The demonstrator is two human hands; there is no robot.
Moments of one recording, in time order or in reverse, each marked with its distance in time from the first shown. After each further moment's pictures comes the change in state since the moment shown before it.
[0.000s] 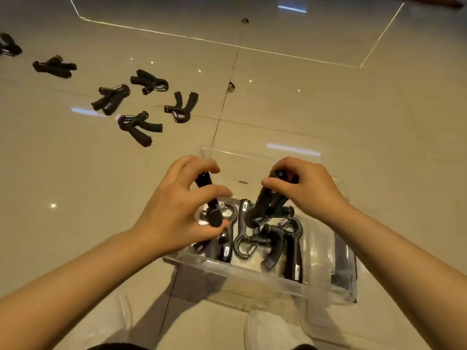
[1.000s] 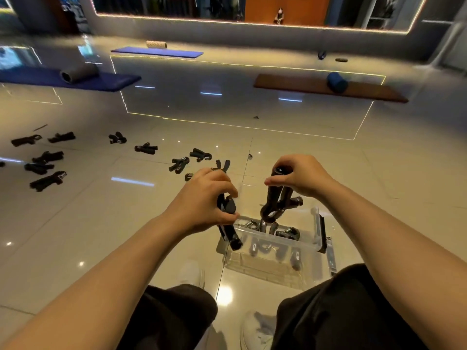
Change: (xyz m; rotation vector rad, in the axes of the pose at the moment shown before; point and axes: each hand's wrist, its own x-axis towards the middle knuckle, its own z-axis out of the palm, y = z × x) left_hand -0.101 0.175 -0.259 0.079 -0.072 -0.132; right_hand -0.201 -0.234 -0.111 -0.153 0.067 -0.153
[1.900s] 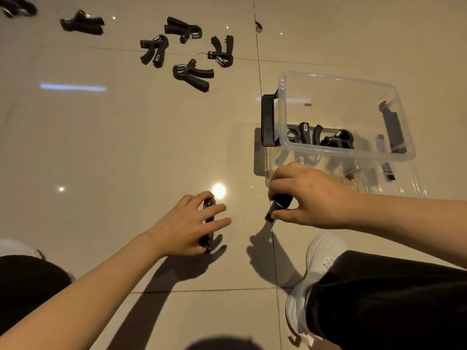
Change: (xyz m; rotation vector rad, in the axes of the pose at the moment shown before) left_hand -0.132 -0.301 0.179 0.146 -0.446 0.598; right_hand 0.022 -0.046 0.257 -0.254 -0.429 -0.209
